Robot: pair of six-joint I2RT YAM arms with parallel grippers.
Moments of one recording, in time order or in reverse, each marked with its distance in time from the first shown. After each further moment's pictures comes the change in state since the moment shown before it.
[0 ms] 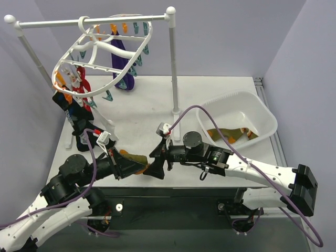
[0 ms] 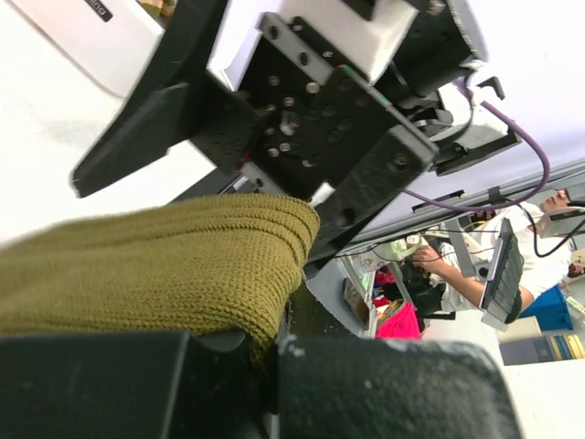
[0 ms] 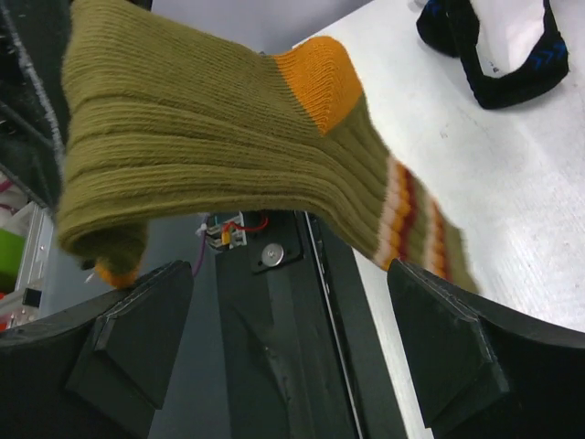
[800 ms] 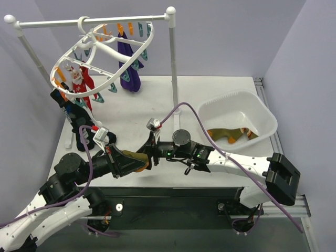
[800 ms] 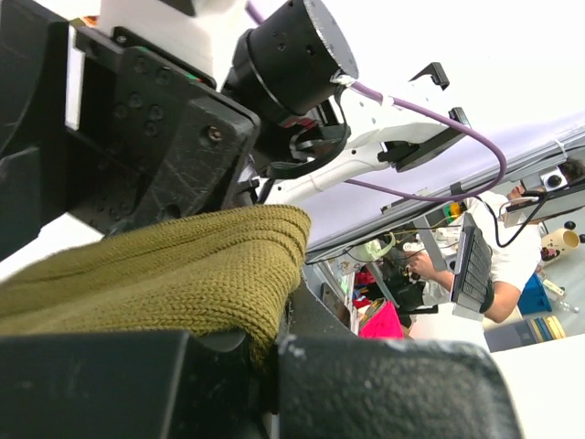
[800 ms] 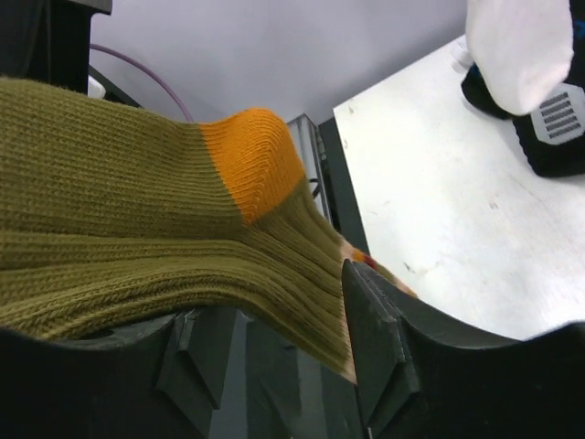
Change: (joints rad) left arm 0.000 0.034 0.048 0.085 0.041 -0.010; right arm -0.006 0.209 0.016 0.351 -0.048 0.135
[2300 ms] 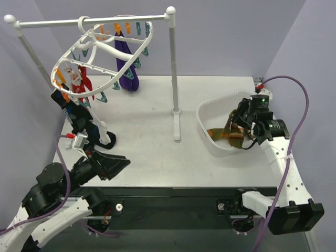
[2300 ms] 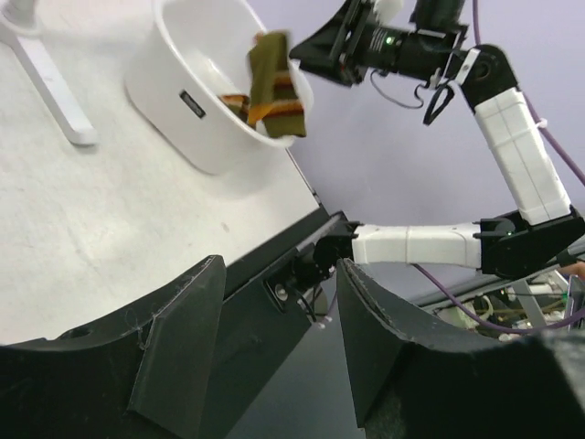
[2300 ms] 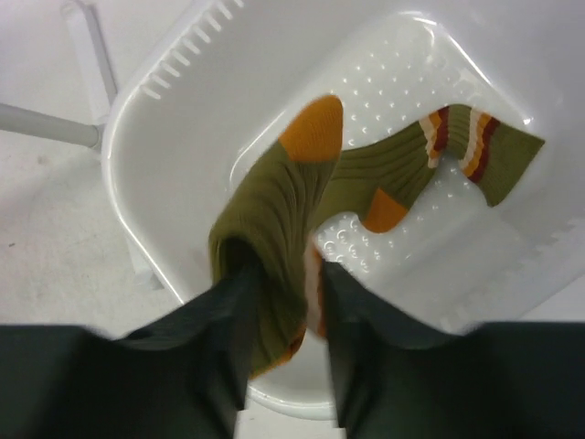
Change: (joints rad) left arm 0.000 -0.135 0.068 -0.275 -0.259 0.141; right arm -0.982 -0.318 0.282 -1.191 0.557 -0.036
